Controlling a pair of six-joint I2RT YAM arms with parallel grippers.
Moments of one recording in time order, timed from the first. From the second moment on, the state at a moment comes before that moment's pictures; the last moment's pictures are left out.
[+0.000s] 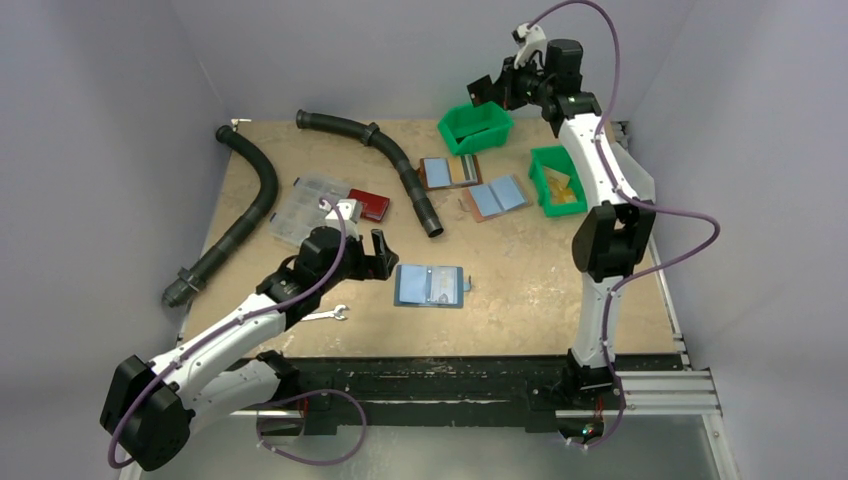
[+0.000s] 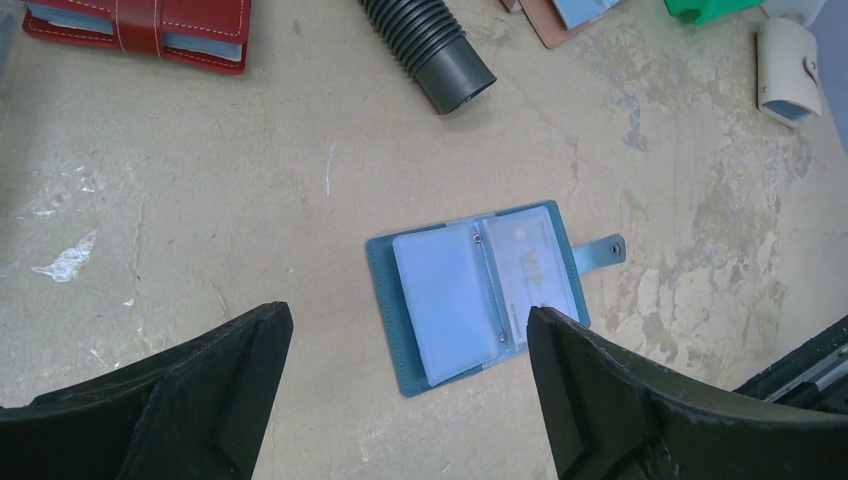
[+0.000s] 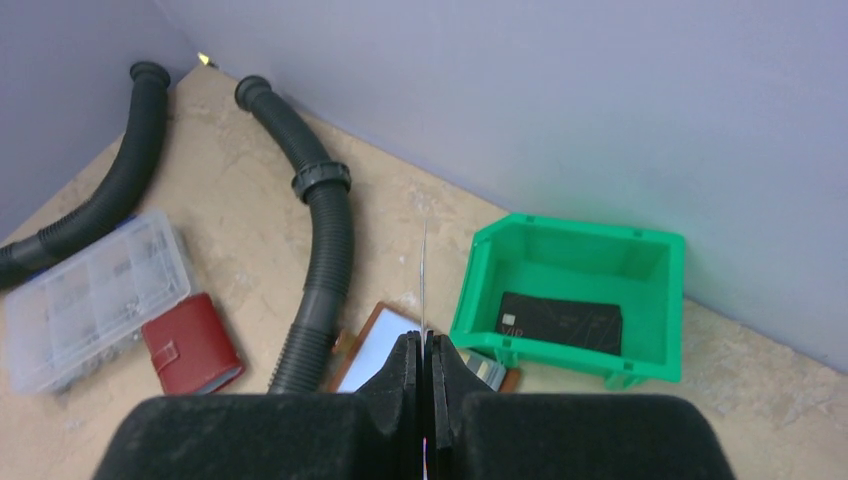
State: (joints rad) left arm -0.62 0.97 0.58 -0.11 -0.08 -0.48; right arm 0.14 2.12 2.18 -0.41 -0.51 0.00
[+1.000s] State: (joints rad) left arm -0.62 1.01 0.60 -0.13 -0.10 -0.49; right arm 0.15 2.36 2.35 -0.35 -0.43 0.05
